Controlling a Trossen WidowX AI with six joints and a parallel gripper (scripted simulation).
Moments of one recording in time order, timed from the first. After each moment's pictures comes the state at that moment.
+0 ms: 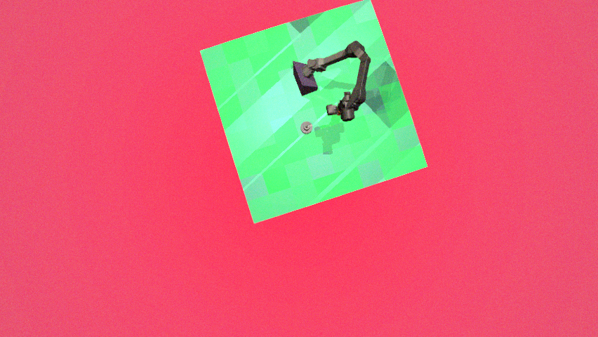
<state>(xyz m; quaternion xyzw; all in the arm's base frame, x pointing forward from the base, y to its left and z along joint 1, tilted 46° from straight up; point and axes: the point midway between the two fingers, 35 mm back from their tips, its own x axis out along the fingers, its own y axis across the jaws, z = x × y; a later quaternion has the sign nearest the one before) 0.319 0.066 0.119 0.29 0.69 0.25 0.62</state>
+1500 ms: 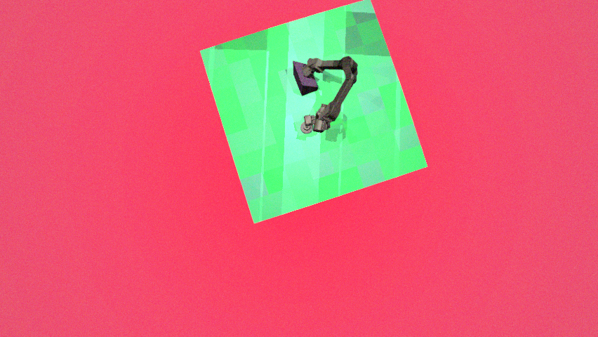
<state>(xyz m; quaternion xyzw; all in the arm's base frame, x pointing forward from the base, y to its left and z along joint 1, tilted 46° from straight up) 0.336 -0.016 0.000 0.29 0.69 0.24 0.62</state>
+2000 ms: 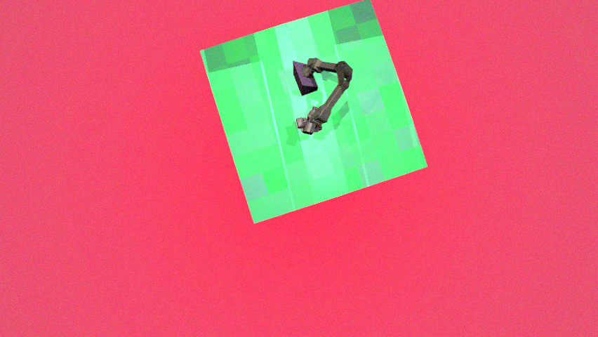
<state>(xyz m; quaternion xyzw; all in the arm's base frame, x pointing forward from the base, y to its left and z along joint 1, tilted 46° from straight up) 0.331 -0.041 -0.042 0.28 0.68 0.26 0.62</state>
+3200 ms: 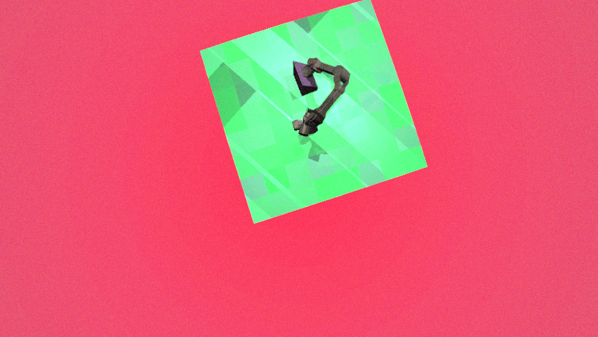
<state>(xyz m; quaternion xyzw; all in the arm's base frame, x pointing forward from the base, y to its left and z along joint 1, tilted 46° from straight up) 0.327 -0.040 -0.079 0.27 0.68 0.27 0.63</state>
